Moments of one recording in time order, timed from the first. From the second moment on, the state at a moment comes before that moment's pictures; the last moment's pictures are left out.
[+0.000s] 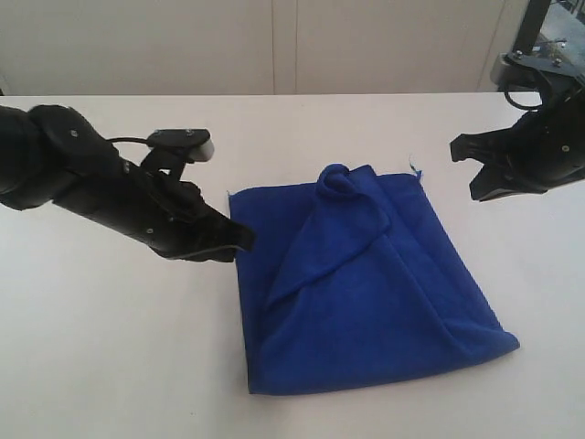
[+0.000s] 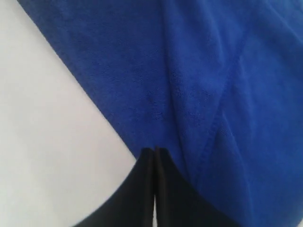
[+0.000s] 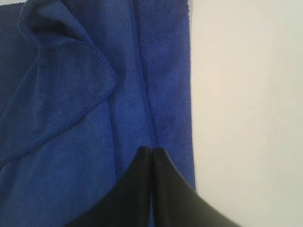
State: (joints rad) left arm -0.54 1.69 -0.94 -0.81 0.42 0.59; right arm 0.01 1.62 -1.08 0.47 0.74 -0.36
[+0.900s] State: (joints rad) left arm -0.61 1.89 -1.00 -0.88 0.31 0.60; right arm 0.01 1.62 -1.07 0.47 0.71 -0.36
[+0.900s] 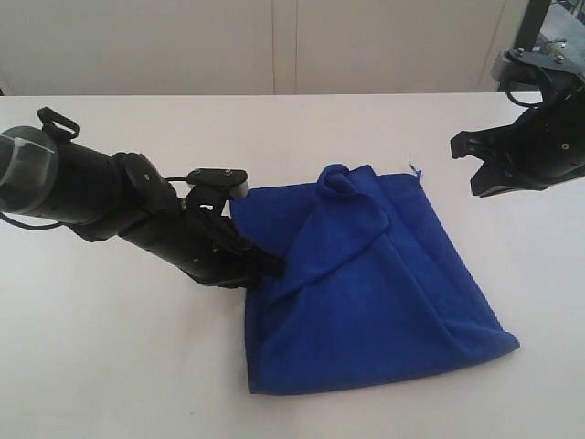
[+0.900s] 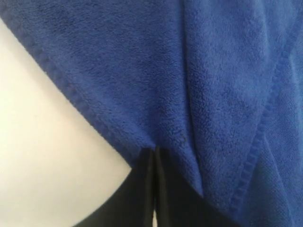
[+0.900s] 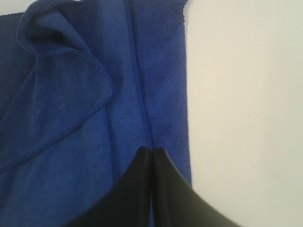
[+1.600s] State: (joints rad) left arm -0.52 1.89 -1.00 -0.69 0.28 0.60; right arm 0.01 1.62 -1.07 0.47 0.72 -0.36
